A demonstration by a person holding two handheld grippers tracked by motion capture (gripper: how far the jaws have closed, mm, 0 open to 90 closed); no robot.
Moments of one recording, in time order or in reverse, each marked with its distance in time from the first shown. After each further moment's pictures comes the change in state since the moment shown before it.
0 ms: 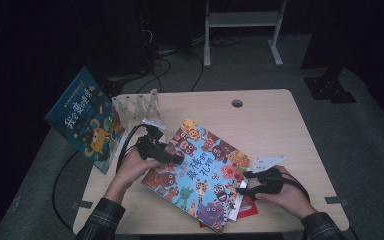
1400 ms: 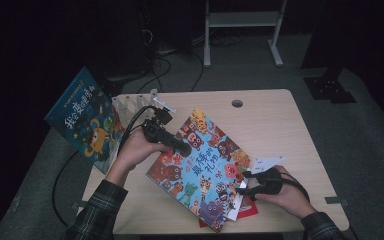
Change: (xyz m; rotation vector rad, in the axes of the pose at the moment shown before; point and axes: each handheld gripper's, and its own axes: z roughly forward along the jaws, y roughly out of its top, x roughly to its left) left arm -0.023 0.057 -0.018 0.149 -0.019 -0.001; right arm 0.002 0.001 0.001 0.001 -0.009 -0.031
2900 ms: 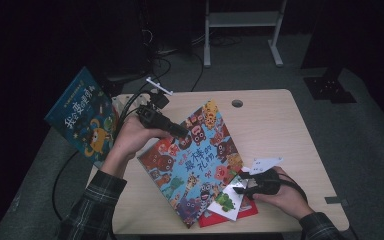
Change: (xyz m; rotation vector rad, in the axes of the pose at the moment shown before) left arm -0.024 0.028 -0.043 -0.050 -0.033 -0.027; right arm 0.003 0.001 0.005 -0.034 0.004 -0.006
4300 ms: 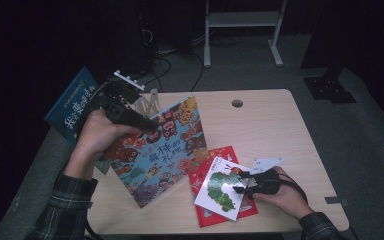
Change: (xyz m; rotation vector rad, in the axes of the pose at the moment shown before) left arm -0.011 -0.031 -0.076 -0.017 0.216 0.062; right arm -0.001 -0.001 0.001 -0.012 -0.005 0.005
